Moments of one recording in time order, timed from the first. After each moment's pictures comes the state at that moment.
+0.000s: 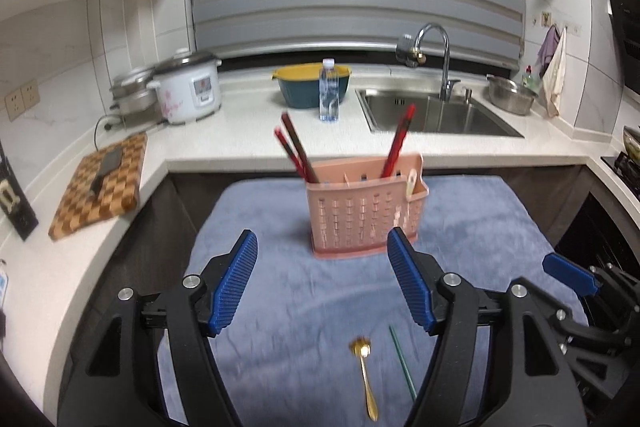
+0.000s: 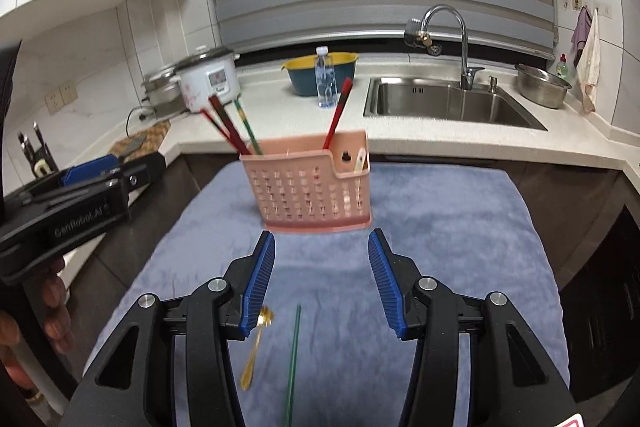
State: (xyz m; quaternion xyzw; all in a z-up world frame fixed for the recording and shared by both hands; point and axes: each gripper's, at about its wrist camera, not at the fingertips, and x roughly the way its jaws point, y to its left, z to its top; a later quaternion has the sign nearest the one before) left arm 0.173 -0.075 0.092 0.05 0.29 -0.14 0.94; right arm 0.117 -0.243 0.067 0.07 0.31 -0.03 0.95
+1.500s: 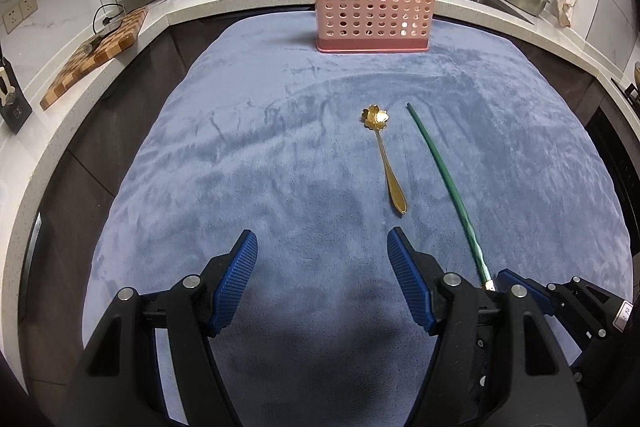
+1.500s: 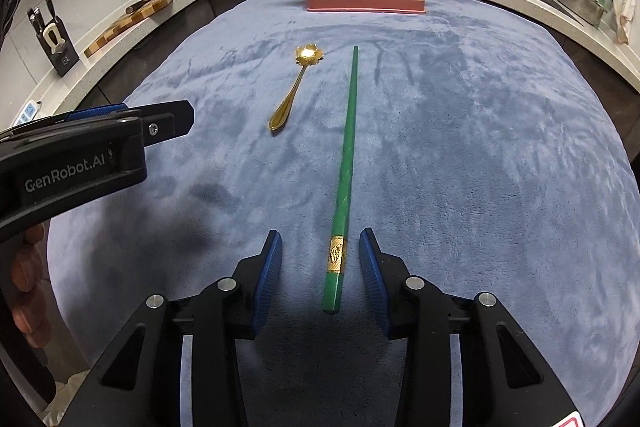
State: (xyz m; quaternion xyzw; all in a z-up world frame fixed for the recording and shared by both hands) left arm 0.082 -0.041 -0.058 0.07 0.45 -0.12 0.88; right arm 0.027 -0.167 -0.102 0.05 0.49 0.02 0.87
